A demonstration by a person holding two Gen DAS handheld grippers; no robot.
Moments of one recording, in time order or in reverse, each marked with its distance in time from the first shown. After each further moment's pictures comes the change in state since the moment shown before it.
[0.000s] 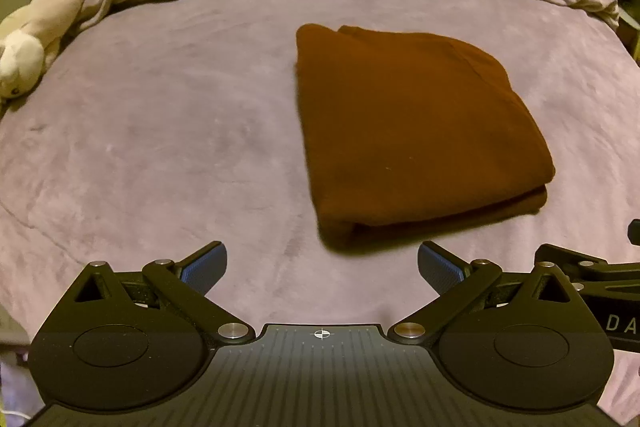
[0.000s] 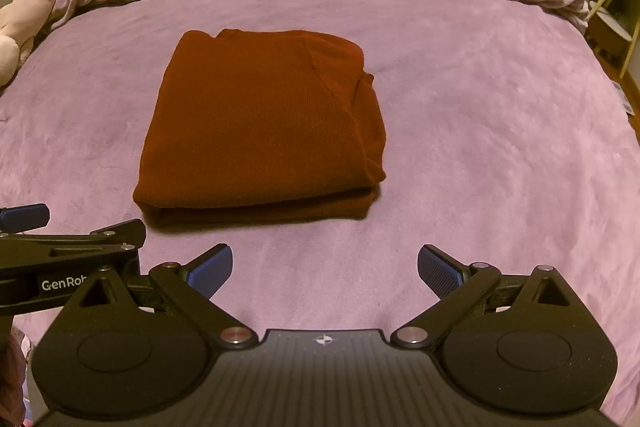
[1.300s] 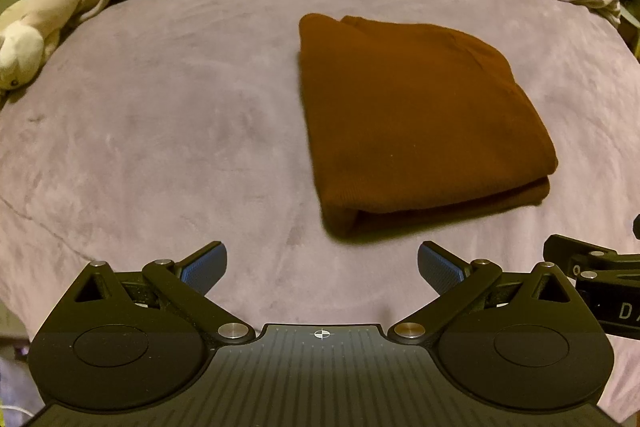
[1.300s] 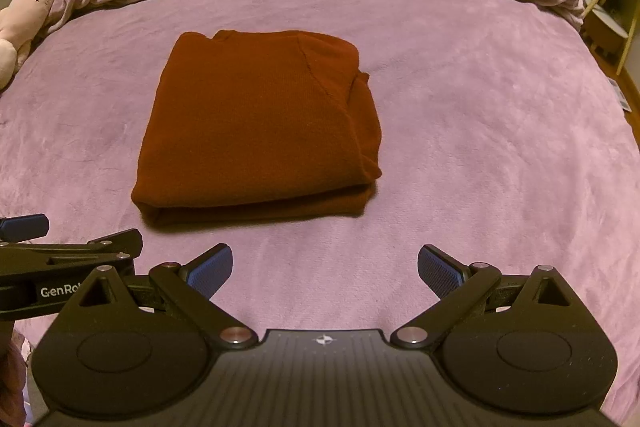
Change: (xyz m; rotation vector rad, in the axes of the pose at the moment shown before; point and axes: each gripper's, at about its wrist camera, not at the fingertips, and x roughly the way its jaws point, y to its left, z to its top) left arm 0.000 0.001 -0.005 -0.012 0.022 -0.001; right arm -0.001 -0.001 -0.003 0.006 -0.006 -0.008
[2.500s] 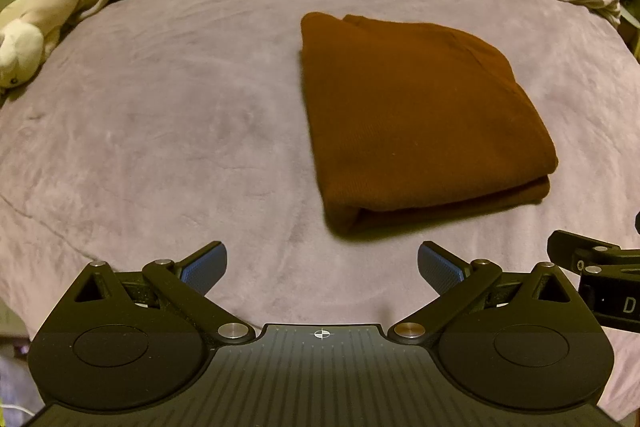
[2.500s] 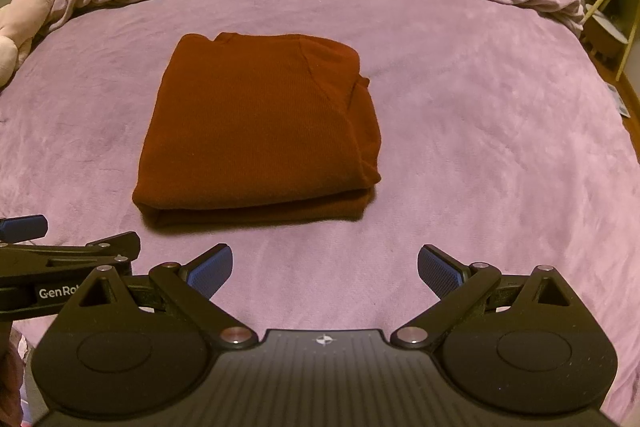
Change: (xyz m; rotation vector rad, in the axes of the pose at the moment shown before) left arm 0.000 0.003 0.000 -0.001 0.006 -0.004; right arm -0.003 0.001 0.003 -0.011 -0.002 -0.008
